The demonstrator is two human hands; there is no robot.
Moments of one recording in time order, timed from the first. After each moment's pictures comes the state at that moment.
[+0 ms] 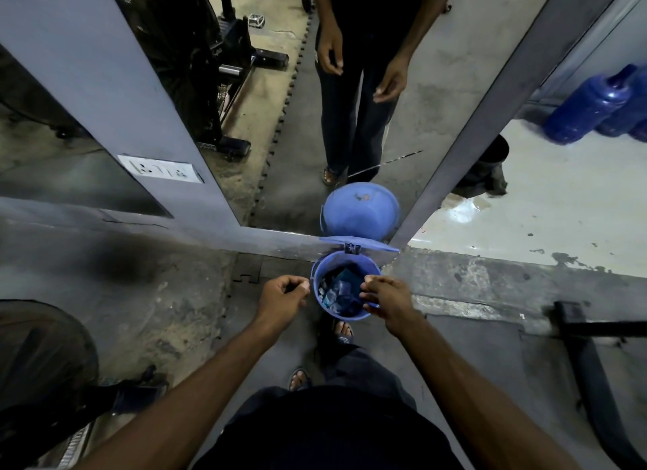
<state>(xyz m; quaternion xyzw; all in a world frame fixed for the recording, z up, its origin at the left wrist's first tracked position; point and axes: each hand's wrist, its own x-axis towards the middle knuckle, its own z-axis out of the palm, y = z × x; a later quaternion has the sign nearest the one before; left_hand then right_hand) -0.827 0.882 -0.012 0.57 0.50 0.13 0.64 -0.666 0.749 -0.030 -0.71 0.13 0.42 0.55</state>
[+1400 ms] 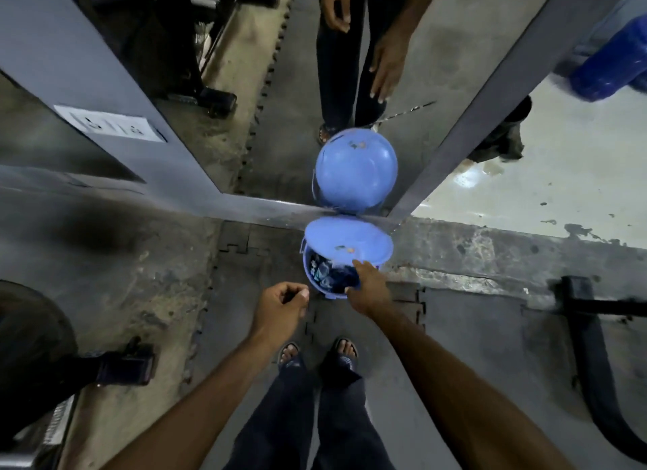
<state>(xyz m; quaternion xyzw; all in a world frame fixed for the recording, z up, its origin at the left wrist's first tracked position) -0.810 0.849 -0.082 0.57 0.53 0.07 0.63 -0.638 0.747 -0.151 -0.86 -0.28 0.38 0.20</state>
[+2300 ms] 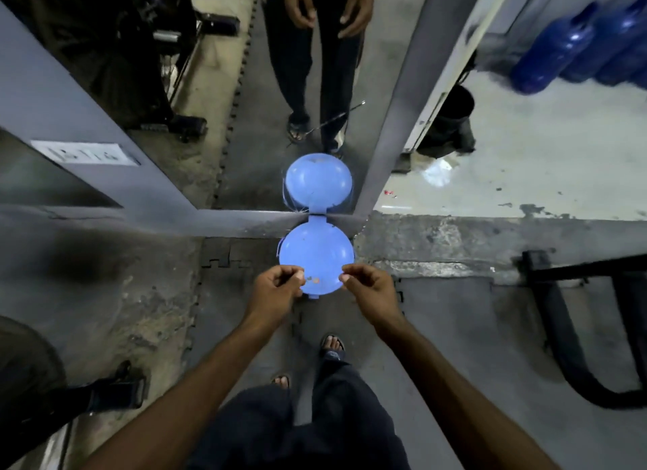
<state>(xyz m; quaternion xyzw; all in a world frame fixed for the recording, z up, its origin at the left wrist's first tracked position) -0.786 0.798 -0.012 0.59 0.46 0.09 0.66 -0.666 0.654 -0.041 -0.75 -0.05 0.34 0.56</state>
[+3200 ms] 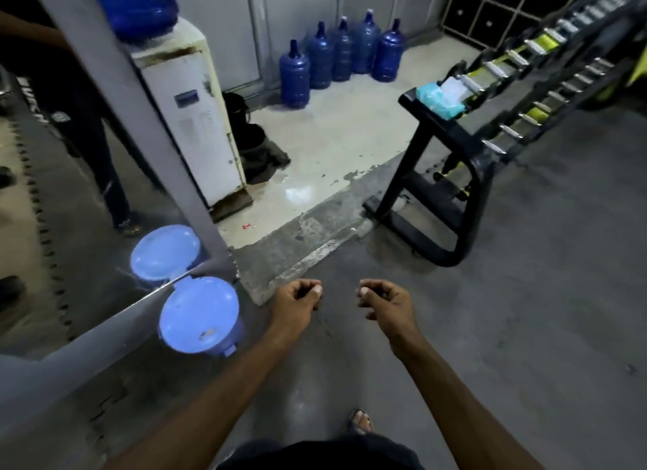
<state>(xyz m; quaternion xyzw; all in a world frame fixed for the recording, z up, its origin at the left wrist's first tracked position) -0.754 0.513 0.041 0.73 0.17 -0.08 0.66 -0.768 0.336 0.051 -0.72 0.20 0.07 0.66</state>
